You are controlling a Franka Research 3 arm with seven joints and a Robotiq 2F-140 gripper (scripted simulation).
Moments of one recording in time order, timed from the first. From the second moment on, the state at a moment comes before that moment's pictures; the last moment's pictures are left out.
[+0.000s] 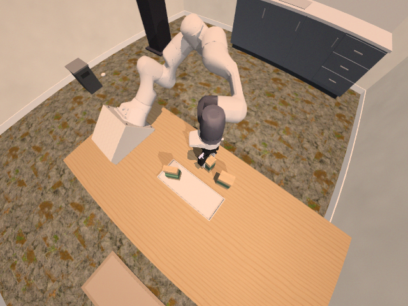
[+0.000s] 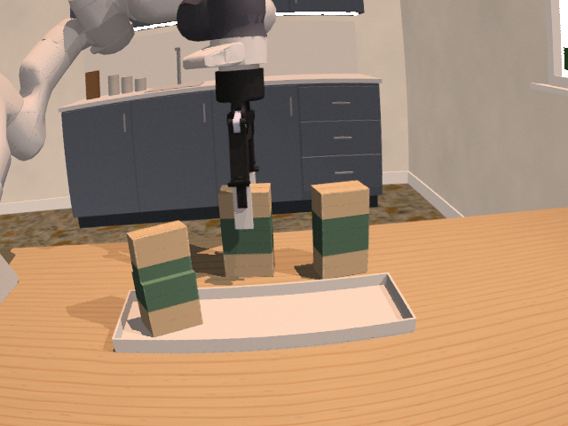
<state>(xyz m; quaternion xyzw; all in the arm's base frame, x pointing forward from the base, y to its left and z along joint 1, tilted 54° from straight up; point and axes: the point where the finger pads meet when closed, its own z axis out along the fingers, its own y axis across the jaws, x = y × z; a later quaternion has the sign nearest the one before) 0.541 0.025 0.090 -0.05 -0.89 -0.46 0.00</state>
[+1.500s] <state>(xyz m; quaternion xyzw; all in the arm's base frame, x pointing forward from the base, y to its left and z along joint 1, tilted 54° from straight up) 0.657 -0.064 0.125 0.03 -0.89 -0.44 -0.05</state>
